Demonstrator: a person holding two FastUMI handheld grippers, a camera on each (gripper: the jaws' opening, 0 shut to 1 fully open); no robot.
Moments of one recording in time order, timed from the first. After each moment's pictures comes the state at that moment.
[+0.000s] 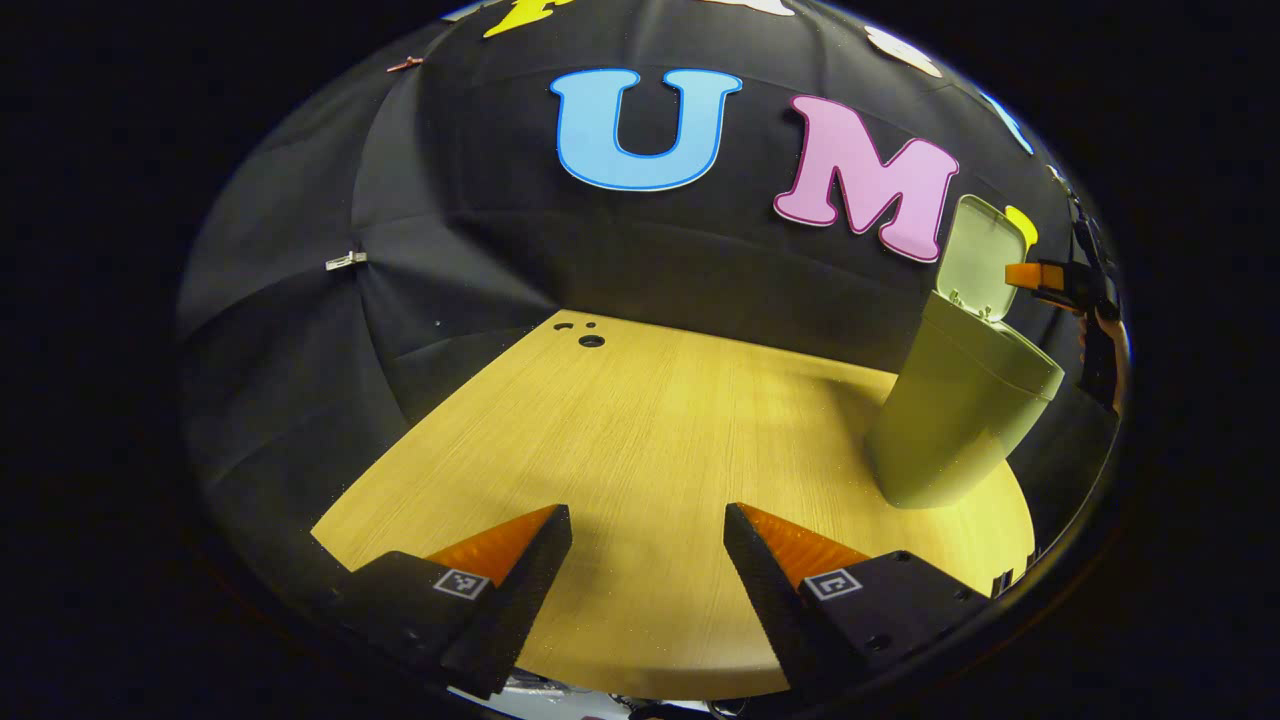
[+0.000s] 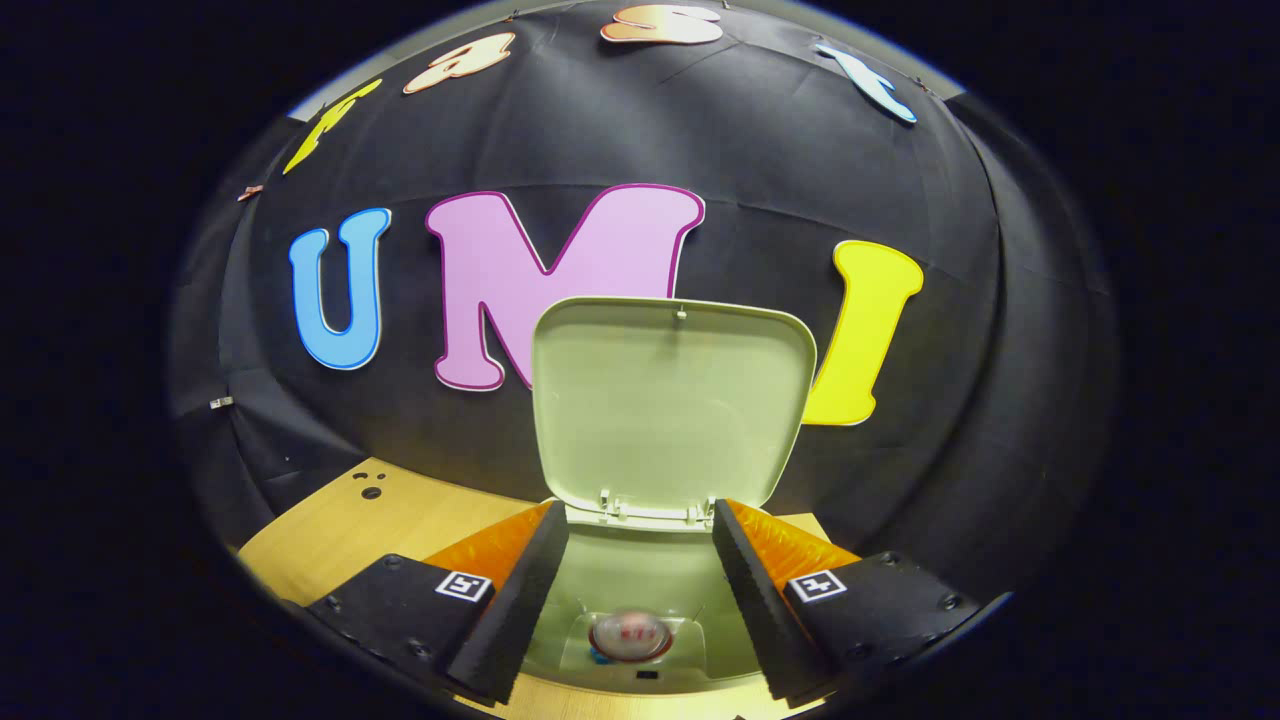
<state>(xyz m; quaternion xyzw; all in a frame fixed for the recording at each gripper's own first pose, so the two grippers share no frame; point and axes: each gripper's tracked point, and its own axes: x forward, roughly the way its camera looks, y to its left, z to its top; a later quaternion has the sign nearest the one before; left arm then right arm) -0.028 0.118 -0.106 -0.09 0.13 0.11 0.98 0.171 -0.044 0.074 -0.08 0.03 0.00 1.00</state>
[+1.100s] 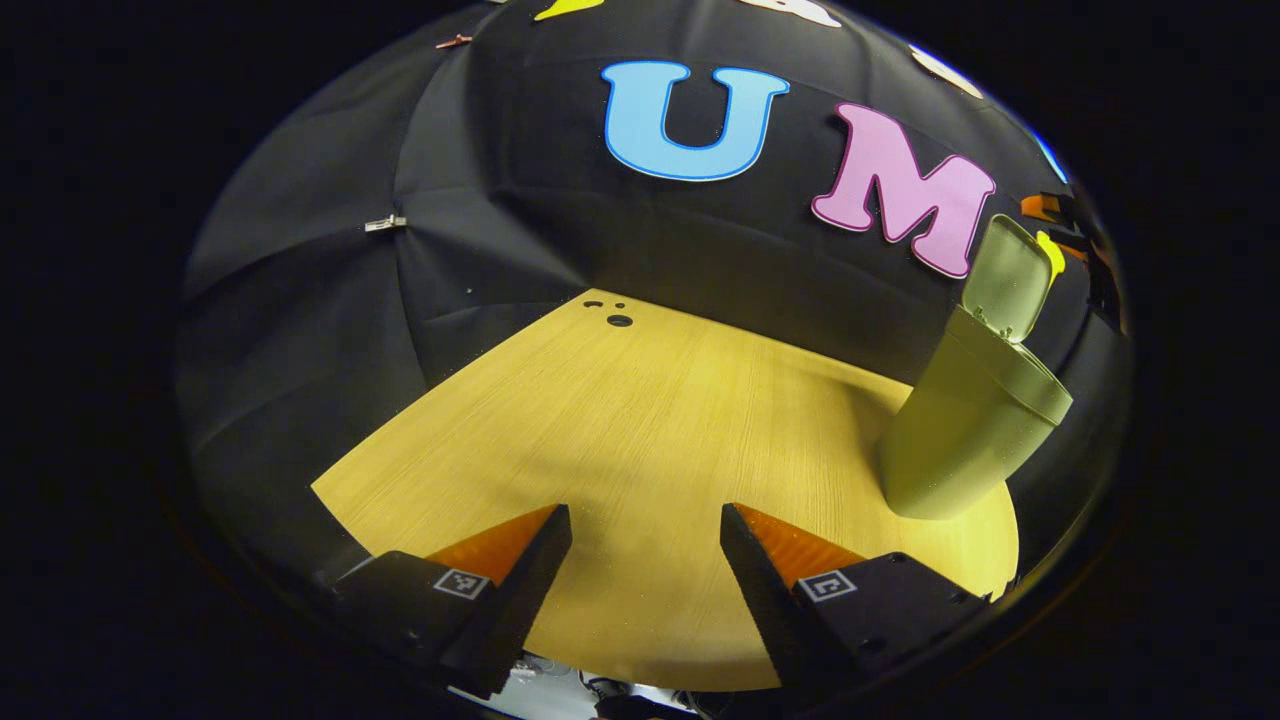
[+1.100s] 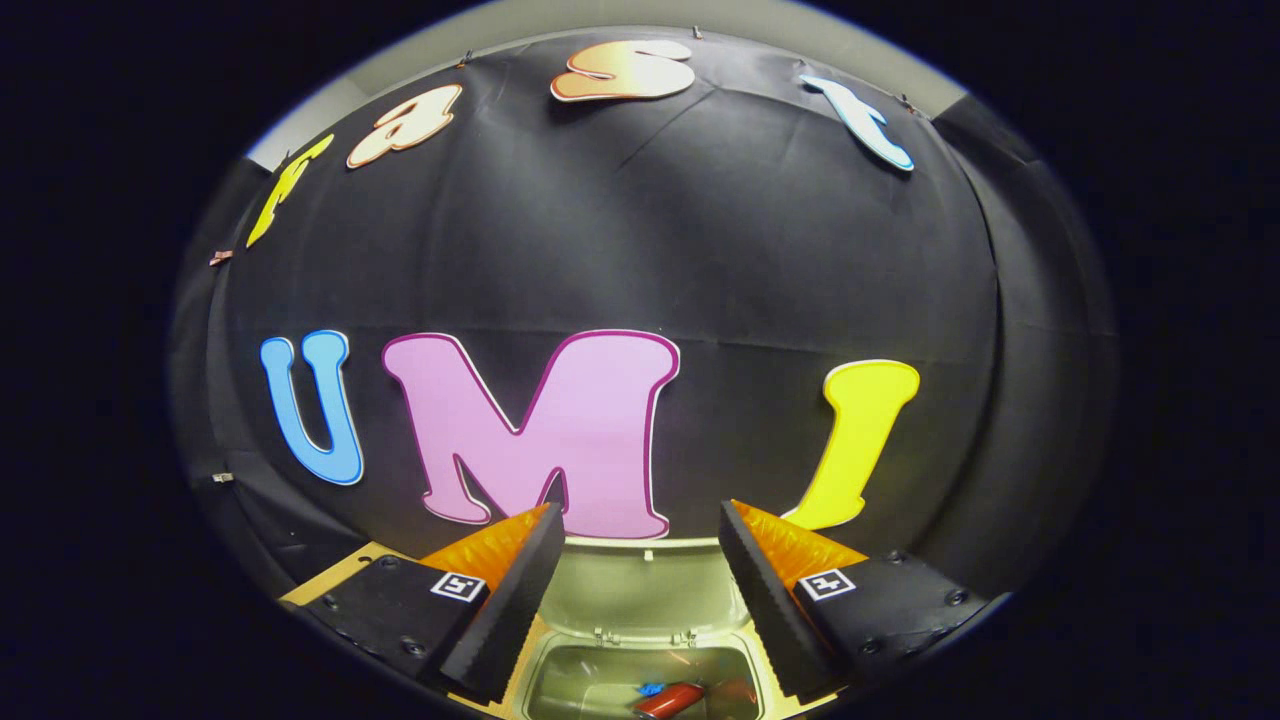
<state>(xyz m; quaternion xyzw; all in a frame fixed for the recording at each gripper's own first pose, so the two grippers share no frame) -0.044 0.121 -0.122 -0.14 0.14 0.14 0.97 0.210 -0.038 0.230 -0.04 -0.06 -0.01 1.00</state>
